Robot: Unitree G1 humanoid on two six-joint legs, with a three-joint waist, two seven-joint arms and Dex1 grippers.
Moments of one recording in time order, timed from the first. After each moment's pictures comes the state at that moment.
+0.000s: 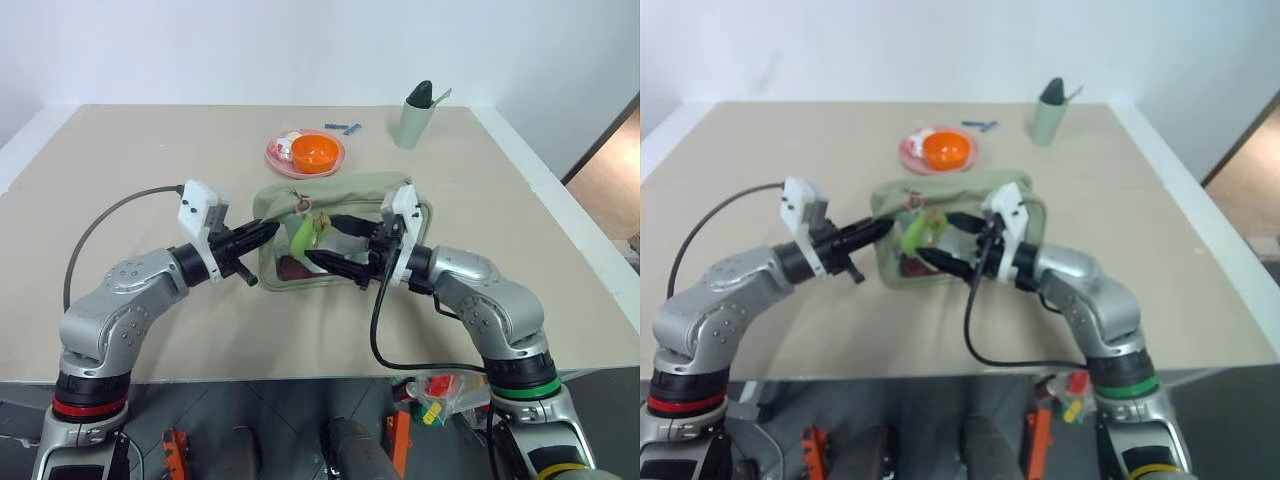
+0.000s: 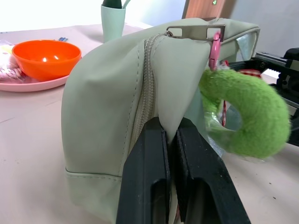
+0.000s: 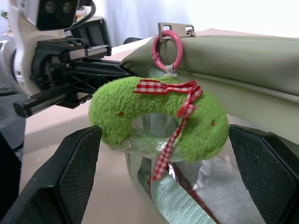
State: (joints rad) left arm -0.43 0.48 0.10 -0.37 -0.66 0.75 -0.56; right arm -0.56 -0.42 0.08 -0.21 0.56 0.64 0.73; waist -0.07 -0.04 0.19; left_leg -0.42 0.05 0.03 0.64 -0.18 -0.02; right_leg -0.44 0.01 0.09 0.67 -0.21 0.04
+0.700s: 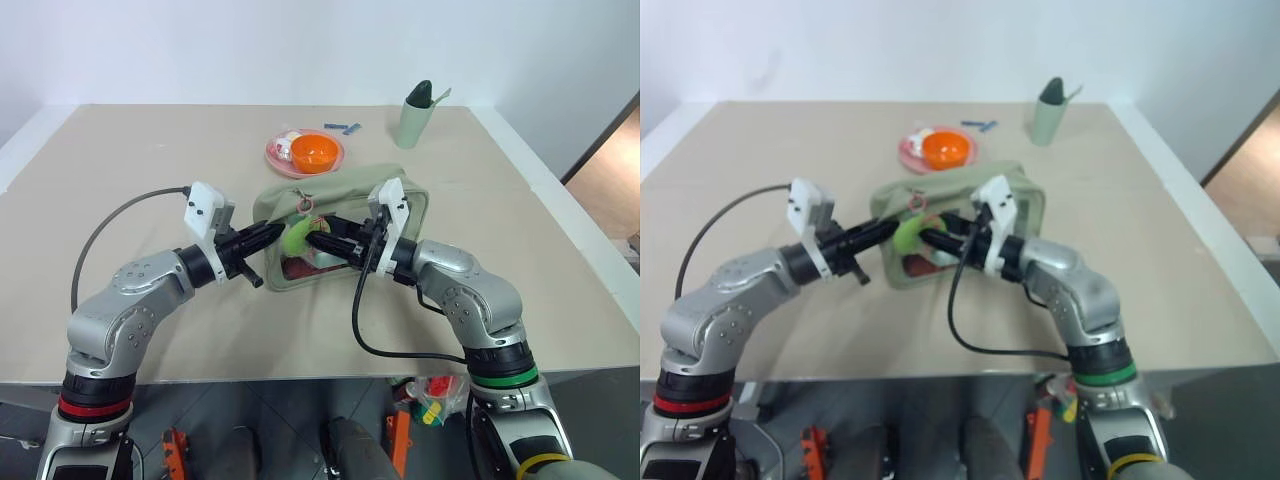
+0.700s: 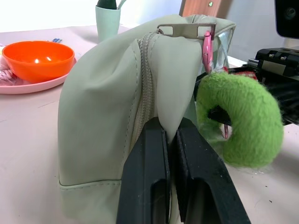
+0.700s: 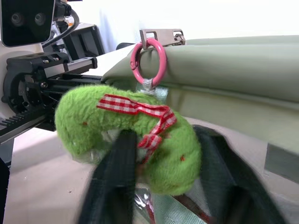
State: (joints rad) left arm -0.43 0.47 0.07 -0.37 -0.65 0.74 -0.56; right arm -0.61 -0.34 0.08 -0.15 0.53 0.66 0.71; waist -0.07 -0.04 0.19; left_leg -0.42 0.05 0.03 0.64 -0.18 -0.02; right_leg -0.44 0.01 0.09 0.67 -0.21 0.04
